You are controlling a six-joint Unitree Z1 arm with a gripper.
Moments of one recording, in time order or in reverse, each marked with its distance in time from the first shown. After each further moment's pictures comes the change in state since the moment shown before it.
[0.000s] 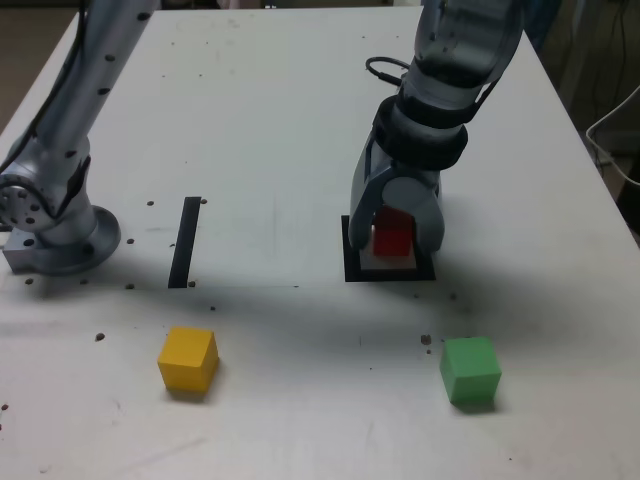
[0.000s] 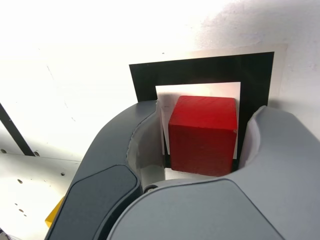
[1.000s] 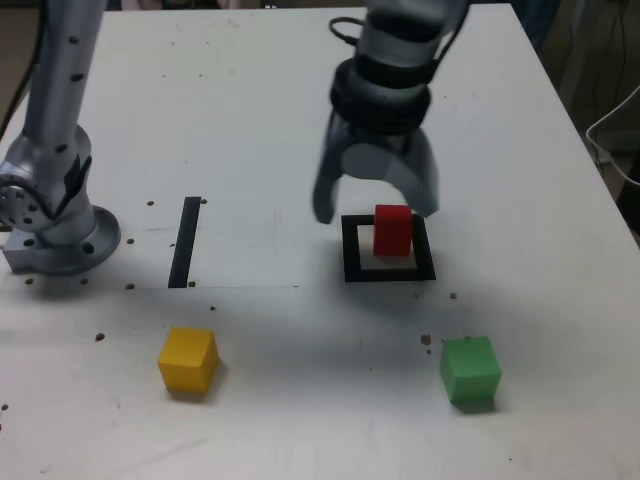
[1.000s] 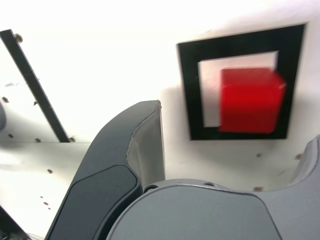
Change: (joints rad) arm -0.041 -0.194 0.144 0.012 0.002 -0.012
